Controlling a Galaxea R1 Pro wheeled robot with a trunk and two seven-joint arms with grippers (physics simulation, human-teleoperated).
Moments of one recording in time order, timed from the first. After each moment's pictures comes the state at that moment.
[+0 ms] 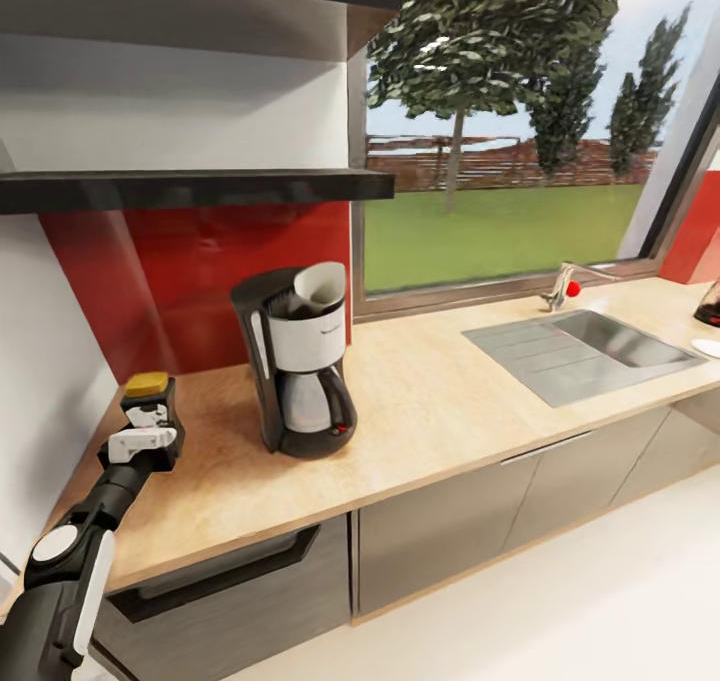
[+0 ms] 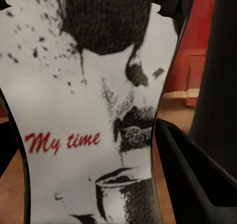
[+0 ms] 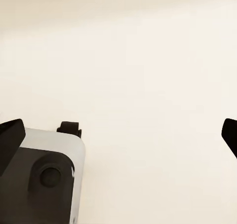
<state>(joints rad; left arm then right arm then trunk) -0.32 0.07 0.35 -1.44 -0.05 0.08 -0.29 -0.34 -0.10 -1.02 -0.03 1.17 -0.11 0.00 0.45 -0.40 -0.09</state>
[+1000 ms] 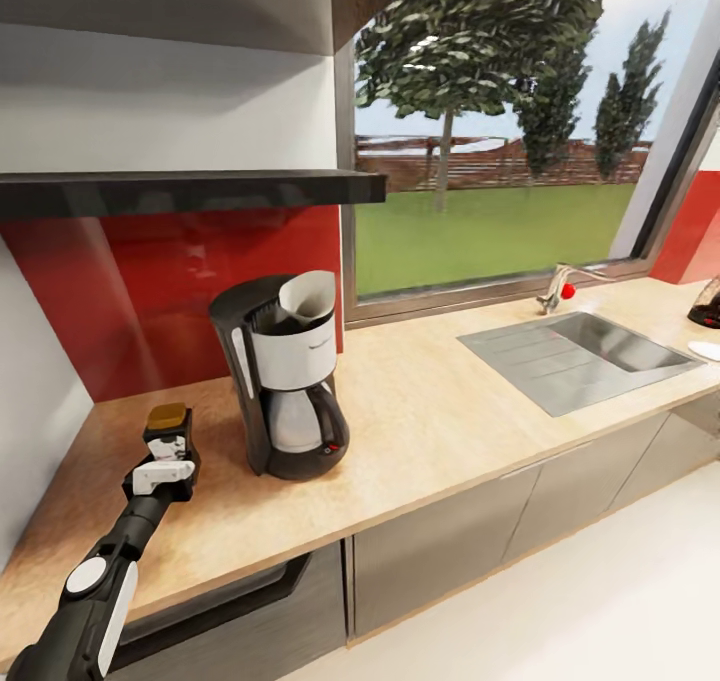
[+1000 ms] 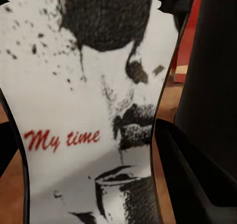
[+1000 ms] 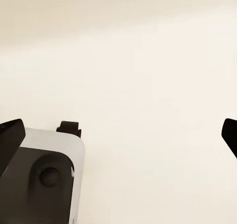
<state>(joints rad) -0.32 0.06 0.35 -1.16 -0.05 -0.16 -0.29 -0.34 -0.10 -1.01 -0.03 1.17 -0.11 -0.01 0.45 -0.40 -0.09</state>
